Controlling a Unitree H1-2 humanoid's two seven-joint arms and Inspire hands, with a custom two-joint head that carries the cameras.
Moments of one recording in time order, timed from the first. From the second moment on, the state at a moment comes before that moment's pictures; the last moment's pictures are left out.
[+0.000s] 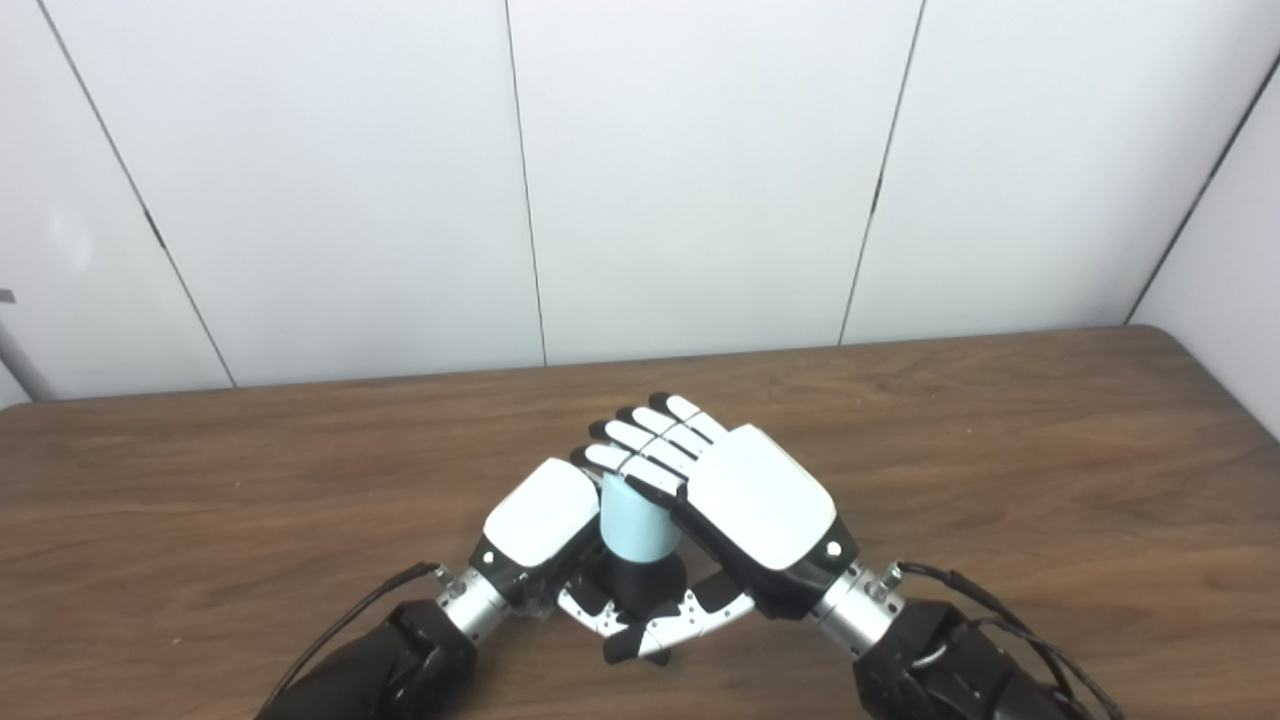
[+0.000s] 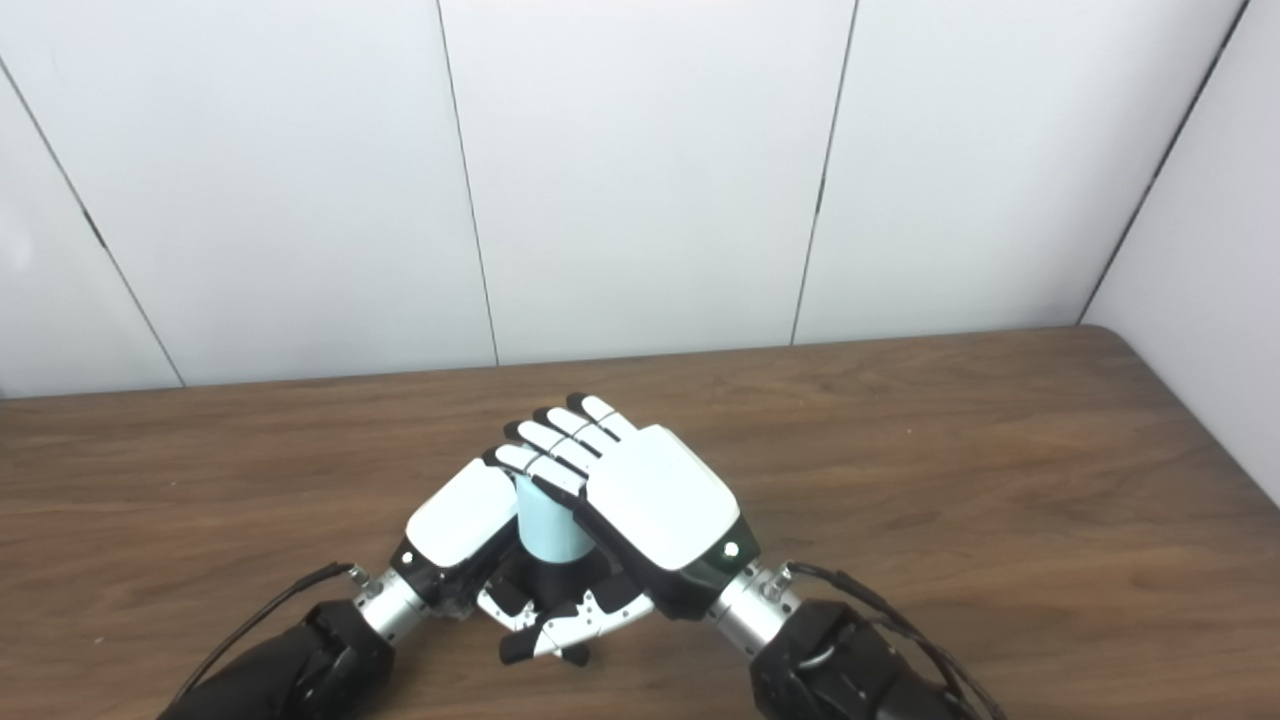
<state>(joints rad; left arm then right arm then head) -0.59 0.32 -0.87 0.55 0.73 -0.44 0.49 -0.22 -0.32 0.45 -0.37 -1.04 -0.04 0.09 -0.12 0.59</state>
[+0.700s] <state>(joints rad) -0.59 0.32 -0.87 0.55 0.73 -0.44 0.50 -0.23 -0.32 0.45 -0.37 -1.01 -0.04 0.11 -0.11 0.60</state>
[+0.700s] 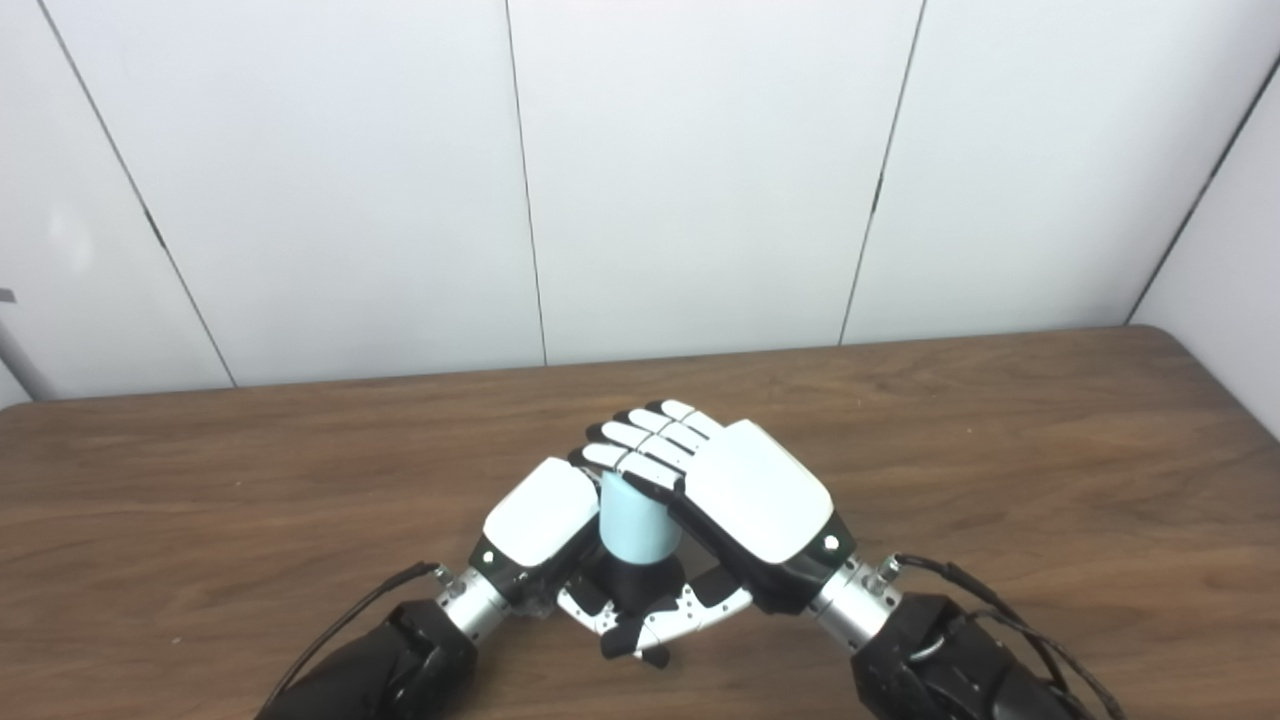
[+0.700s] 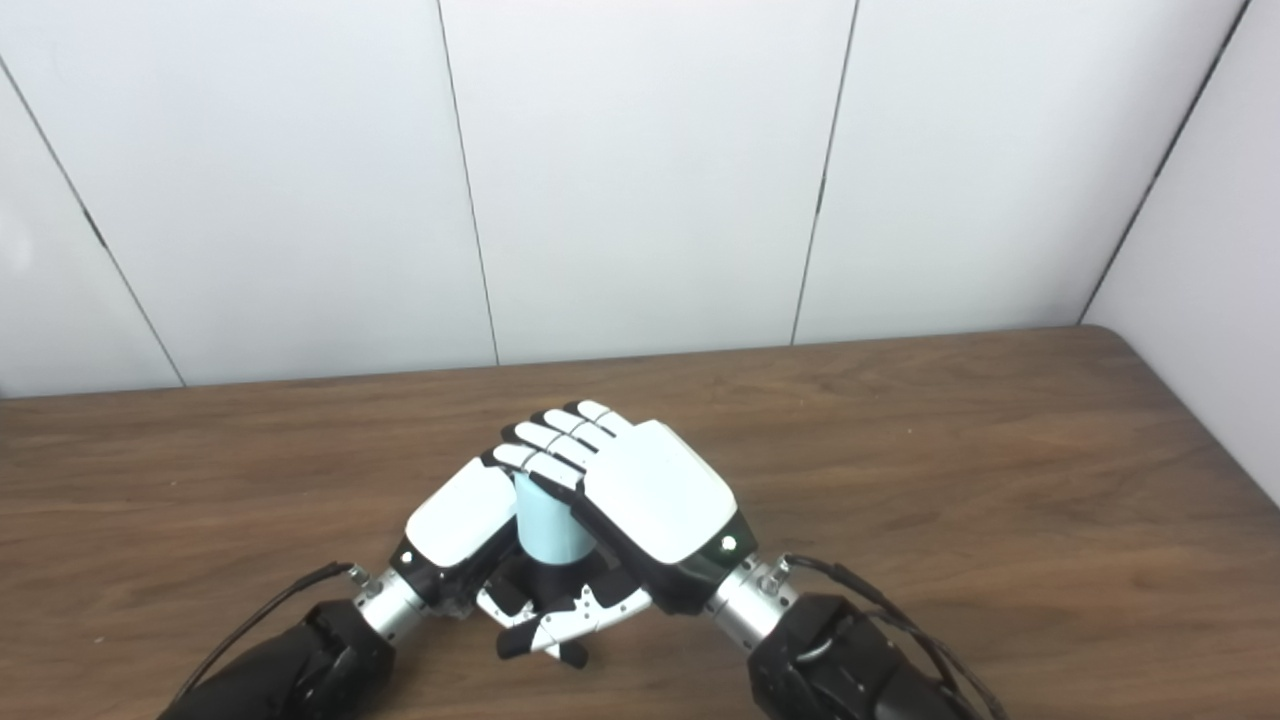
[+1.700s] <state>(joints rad) -0.59 0.32 -0.87 0.55 0.74 -0.44 0.50 -0.23 -0.33 0.49 -0.38 -1.14 -0.04 0.08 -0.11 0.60</state>
